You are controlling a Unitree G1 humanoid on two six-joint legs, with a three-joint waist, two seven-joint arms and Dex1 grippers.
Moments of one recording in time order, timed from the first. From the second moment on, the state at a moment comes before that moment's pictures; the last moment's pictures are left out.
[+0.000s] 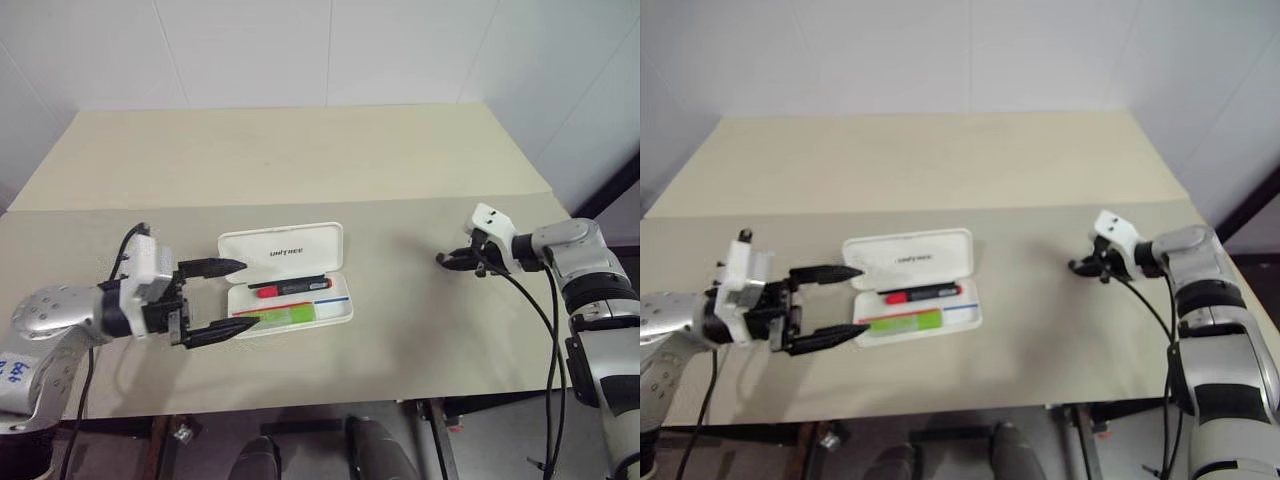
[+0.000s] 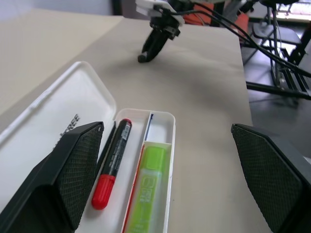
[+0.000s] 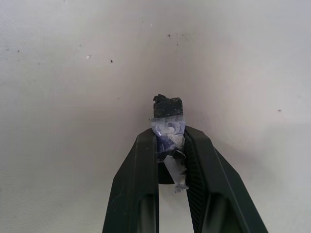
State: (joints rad) left arm -0.10 0.81 0.38 -0.43 -0.68 0.49 -1.09; right arm -1.01 -0.73 0.15 1.08 -0.11 0.01 1.26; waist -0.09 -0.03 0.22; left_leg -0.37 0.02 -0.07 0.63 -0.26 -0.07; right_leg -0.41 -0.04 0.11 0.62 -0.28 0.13
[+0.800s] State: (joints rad) left arm 0.06 0.80 0.49 -0.33 -0.70 0.35 -1.19; right arm -0.71 -0.62 0.29 -0.01 0.09 0.46 1.30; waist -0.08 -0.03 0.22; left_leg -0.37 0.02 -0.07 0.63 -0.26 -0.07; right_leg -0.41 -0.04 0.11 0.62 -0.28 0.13
